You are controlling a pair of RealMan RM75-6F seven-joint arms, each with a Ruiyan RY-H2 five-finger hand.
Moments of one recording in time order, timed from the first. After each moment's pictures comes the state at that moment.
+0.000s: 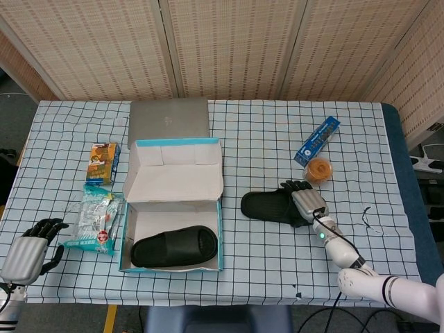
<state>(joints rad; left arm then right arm) -0.13 -1.20 0.00 -1.47 1.55 1.45 0.07 0.71 -1.45 0.09 -1.41 -0.88 0.77 -0.34</state>
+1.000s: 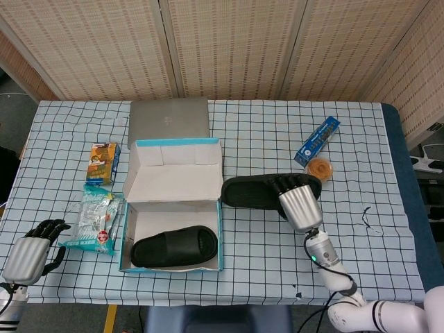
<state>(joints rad) -0.13 -1.20 0.00 -1.47 1.55 1.44 0.08 0.58 -1.59 0.05 -1.46 -1.43 1.46 -0.60</state>
